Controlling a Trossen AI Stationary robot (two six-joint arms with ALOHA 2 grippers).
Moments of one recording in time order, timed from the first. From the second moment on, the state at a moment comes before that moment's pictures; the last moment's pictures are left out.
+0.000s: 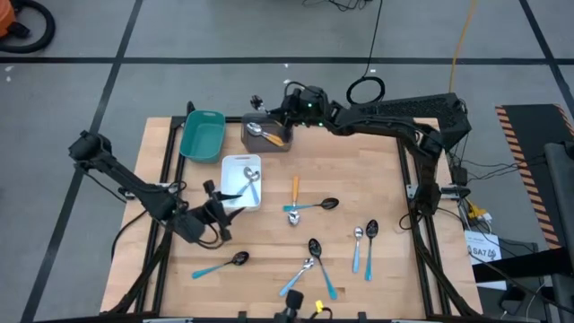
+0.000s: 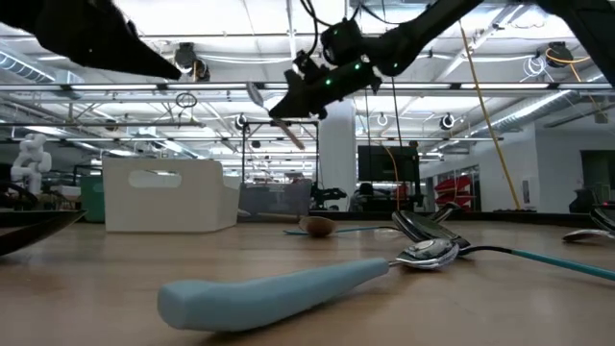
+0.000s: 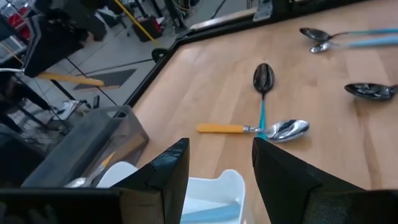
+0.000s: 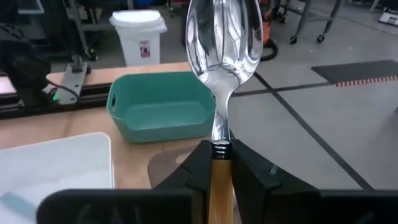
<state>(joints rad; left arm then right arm) -0.60 1.09 0.52 -0.02 -0.97 -0.15 -0.50 1.92 1.43 0.19 -0.19 -0.11</state>
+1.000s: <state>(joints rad) -0.60 1.04 0.48 0.00 -0.96 -0.20 -0.54 2.11 1.46 0.28 -0.18 -0.05</state>
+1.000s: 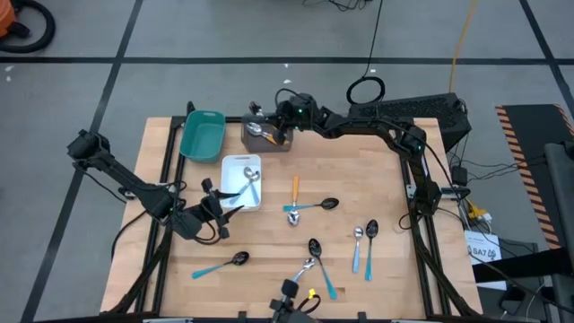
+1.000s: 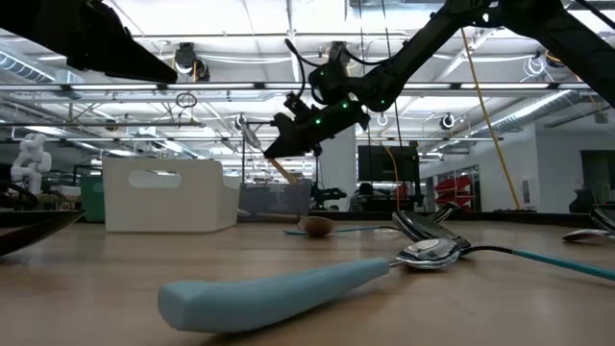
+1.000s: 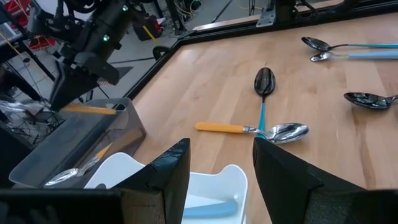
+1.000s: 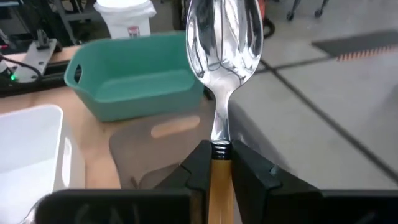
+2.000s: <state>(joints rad) -0.60 1.04 0.48 -0.01 -0.95 -0.21 -0.54 2.16 1.46 0.14 -0.18 -0.04</state>
